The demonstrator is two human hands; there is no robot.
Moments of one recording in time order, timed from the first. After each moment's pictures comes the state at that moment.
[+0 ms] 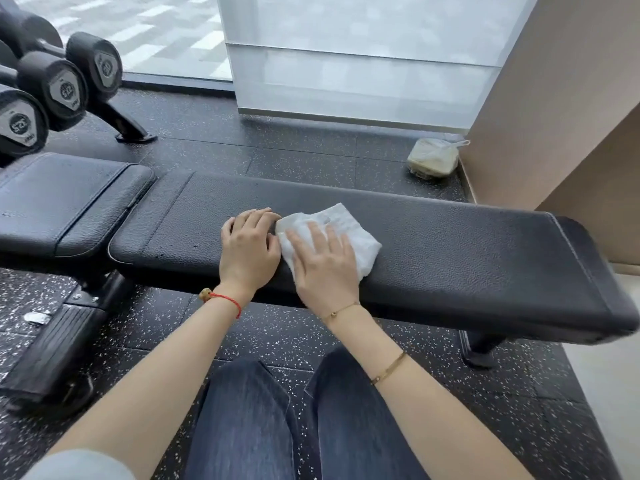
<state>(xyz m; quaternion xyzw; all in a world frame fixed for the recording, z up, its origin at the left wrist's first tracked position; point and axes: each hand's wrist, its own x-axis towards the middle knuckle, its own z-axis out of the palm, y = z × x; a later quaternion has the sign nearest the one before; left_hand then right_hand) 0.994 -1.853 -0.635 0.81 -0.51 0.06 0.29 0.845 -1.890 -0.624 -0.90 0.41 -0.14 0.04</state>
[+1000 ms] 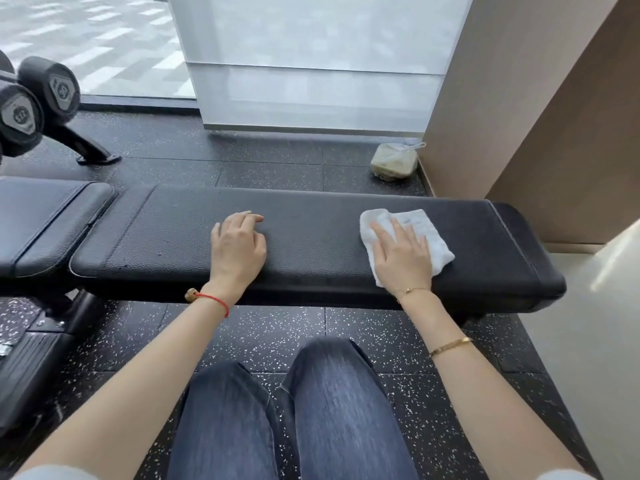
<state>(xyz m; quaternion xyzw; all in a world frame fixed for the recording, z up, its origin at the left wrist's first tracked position) 0.953 -1.864 -0.614 0.80 -0.52 0.02 0.29 0.692 -1.958 -0.616 -0.81 0.58 -0.12 0.05</state>
